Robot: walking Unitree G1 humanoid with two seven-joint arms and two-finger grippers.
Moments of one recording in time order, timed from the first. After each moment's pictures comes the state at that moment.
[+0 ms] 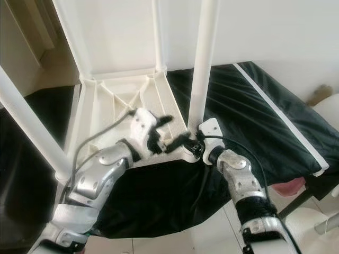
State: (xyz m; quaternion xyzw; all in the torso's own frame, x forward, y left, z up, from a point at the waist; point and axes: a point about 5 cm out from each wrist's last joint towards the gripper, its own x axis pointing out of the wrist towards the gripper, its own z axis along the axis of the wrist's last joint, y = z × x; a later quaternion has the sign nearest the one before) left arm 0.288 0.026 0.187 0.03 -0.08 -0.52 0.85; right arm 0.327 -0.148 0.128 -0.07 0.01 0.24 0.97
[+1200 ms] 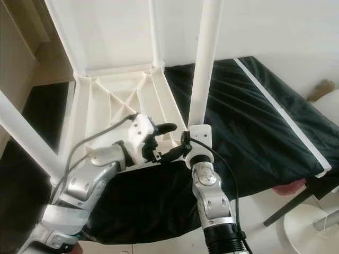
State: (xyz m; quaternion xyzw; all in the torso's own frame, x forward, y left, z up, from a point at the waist) left arm 0.287 0.041 0.186 0.06 -0.07 -0.54 0.84; right arm 0.298 -0.115 0.131 -0.02 0.02 -0.01 1.00
